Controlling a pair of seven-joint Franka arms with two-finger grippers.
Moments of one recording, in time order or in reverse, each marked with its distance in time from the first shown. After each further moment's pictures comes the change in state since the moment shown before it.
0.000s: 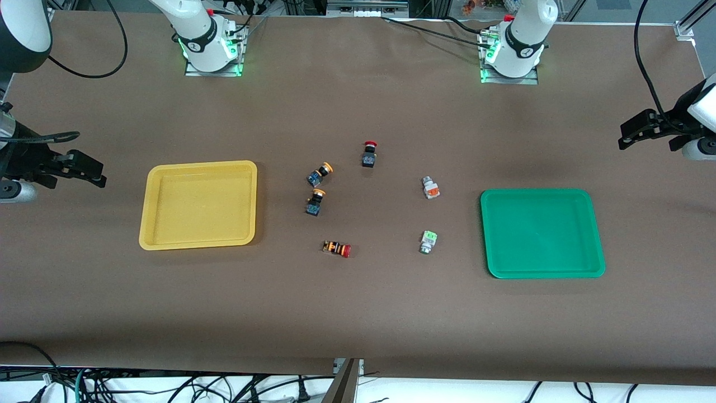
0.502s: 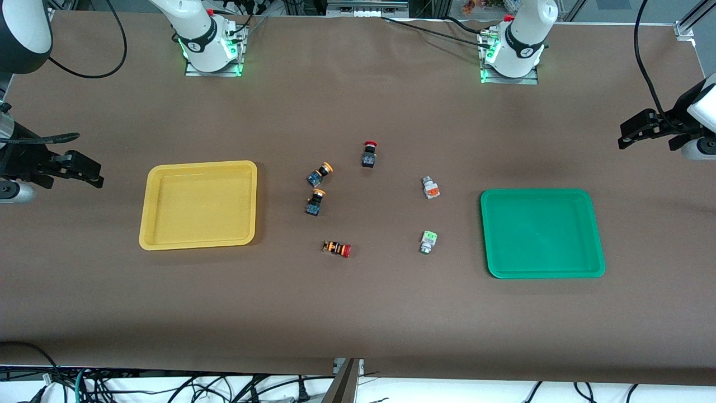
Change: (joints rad) left arm 0.000 0.000 0.000 0.000 0.000 -0.009 0.000; right arm 0.000 0.001 0.000 0.003 -0.028 -0.001 0.003
